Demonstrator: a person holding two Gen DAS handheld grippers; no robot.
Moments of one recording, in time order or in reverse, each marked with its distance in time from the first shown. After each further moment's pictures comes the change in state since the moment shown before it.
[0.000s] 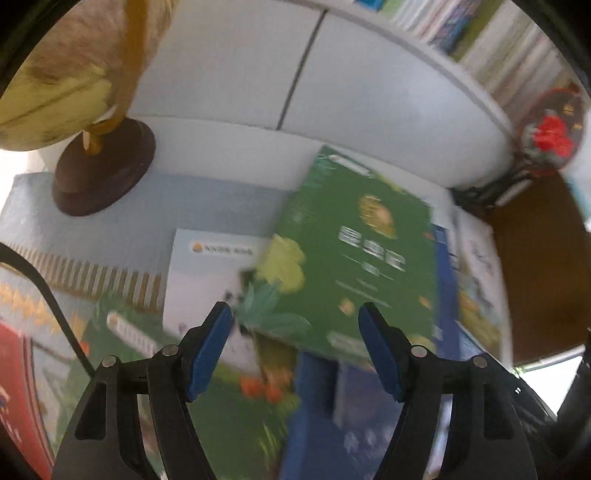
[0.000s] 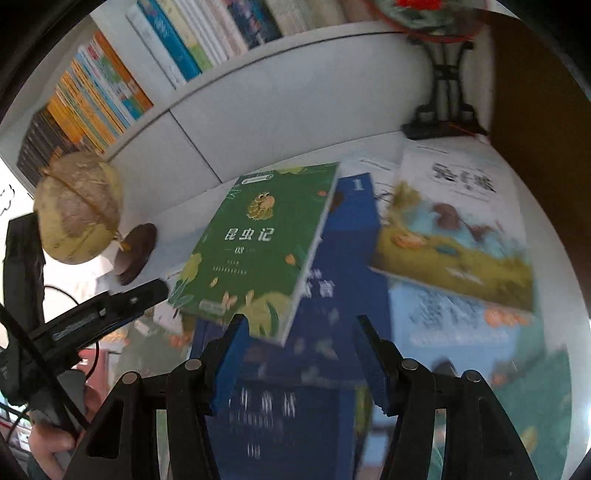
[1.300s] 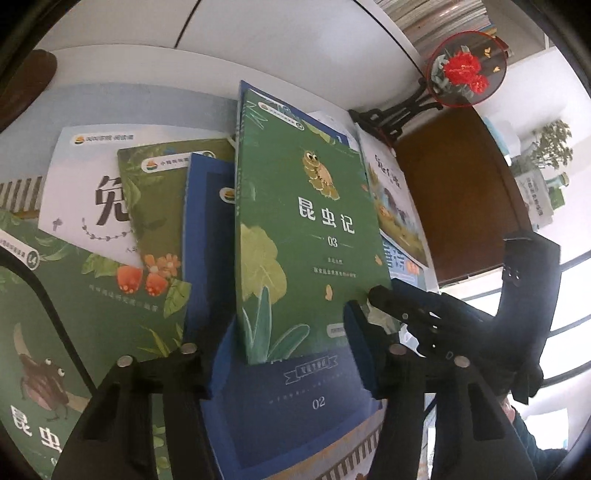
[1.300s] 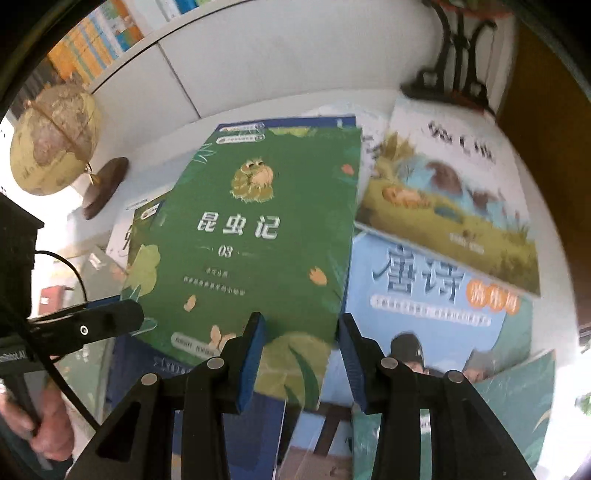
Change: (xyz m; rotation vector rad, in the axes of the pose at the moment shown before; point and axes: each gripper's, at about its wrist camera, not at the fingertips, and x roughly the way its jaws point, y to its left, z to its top) left arm 0.006 -0.015 -0.067 0.120 0.184 -0.424; right arm 0.014 -0.025 -0.029 -0.135 0.139 -0.084
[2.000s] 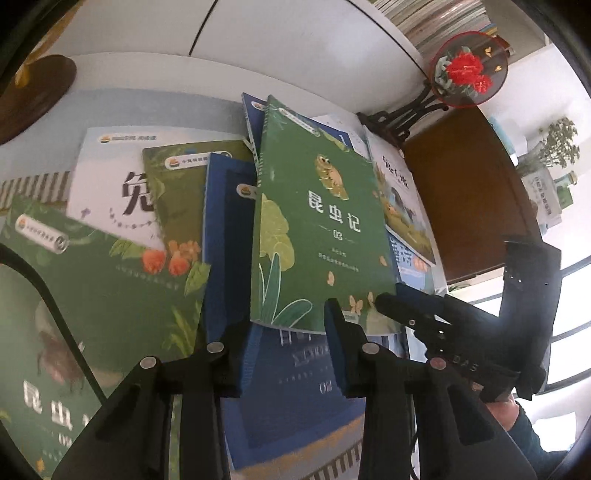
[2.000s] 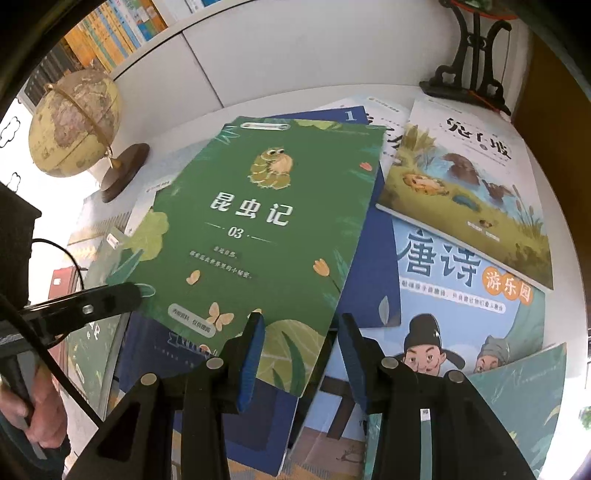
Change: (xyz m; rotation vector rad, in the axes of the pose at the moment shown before) left arm -0.009 -0.003 -0.012 -0.006 -0.007 0.052; right arm -0.007 -0.004 -0.009 -0.030 0.013 0.077
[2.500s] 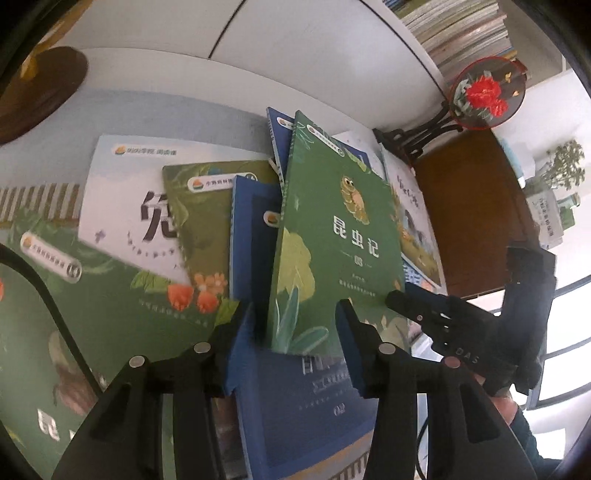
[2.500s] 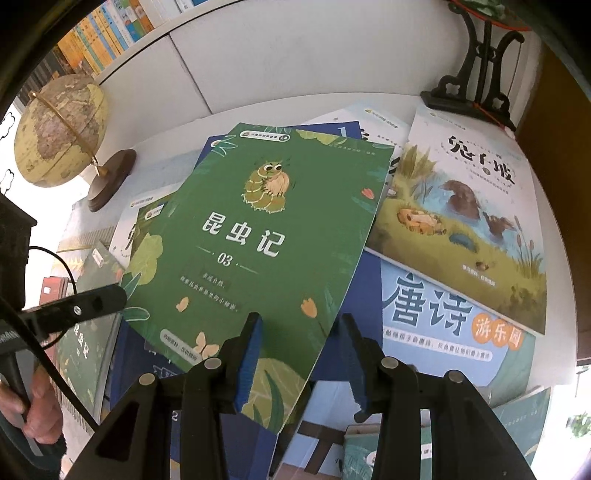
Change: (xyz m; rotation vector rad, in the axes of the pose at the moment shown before) left arm 0.000 0.017 0.017 -0.044 -0.004 -0.006; right arm 0.012 -0.003 0.026 -0.029 0.013 -0.037
